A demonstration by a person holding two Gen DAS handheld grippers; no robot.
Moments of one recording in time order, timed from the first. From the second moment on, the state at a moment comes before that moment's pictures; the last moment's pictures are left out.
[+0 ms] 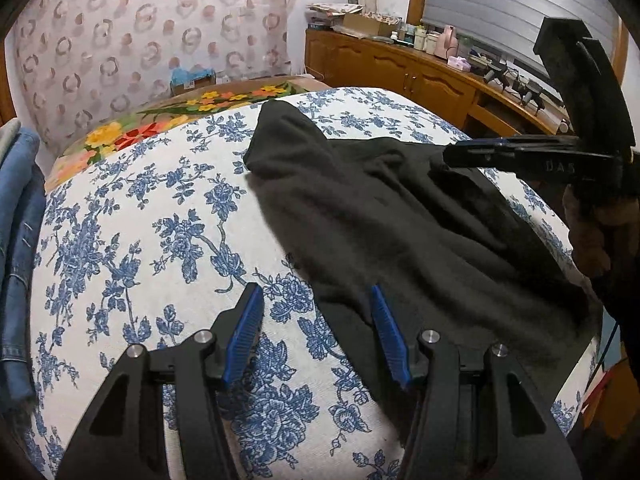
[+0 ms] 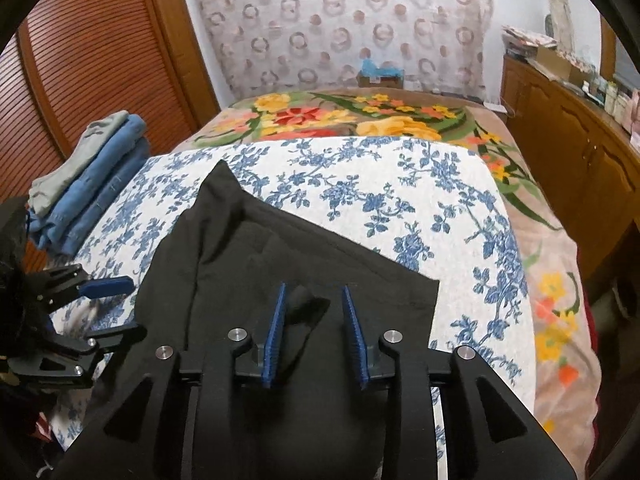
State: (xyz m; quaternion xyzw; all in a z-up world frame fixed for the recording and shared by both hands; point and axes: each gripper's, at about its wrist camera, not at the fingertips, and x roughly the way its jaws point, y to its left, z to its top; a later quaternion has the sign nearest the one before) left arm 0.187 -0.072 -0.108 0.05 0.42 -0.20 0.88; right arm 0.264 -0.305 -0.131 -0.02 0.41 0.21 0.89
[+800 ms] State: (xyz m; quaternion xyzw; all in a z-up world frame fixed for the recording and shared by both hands) left arm 0.185 -0.070 -0.106 0.03 0.42 -0.19 0.89; right arm 0.267 -0.308 -0.116 -0.03 0.37 0.19 0.91
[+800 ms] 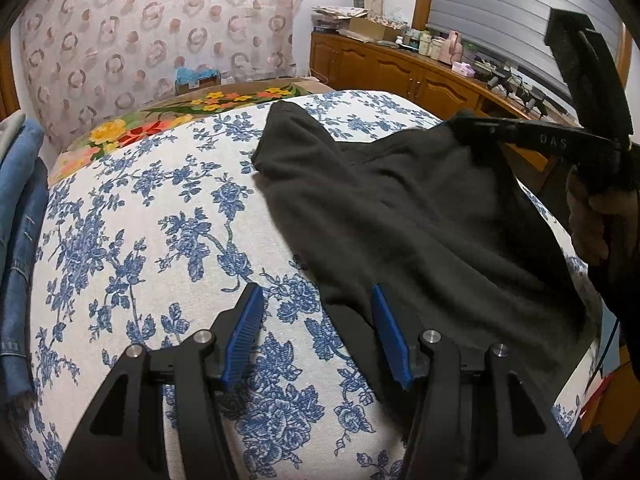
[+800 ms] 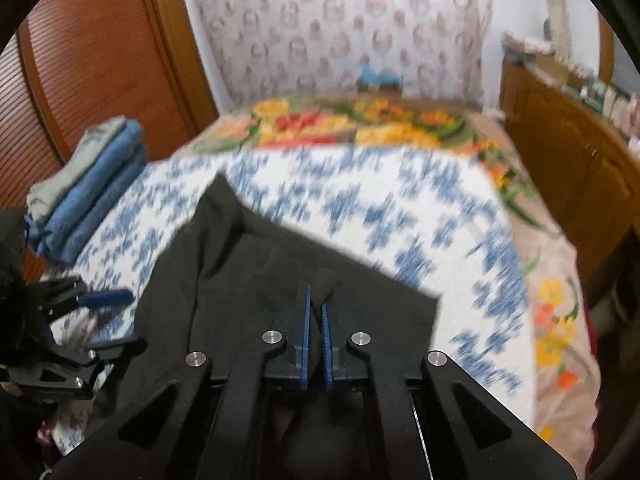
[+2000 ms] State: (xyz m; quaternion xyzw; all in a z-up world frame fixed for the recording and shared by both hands) left arm 0.199 -0.055 -0.074 0.02 0.38 -0.19 0.90; right arm 0.276 -0.342 -0.144 -0.06 0.40 0.13 0.91
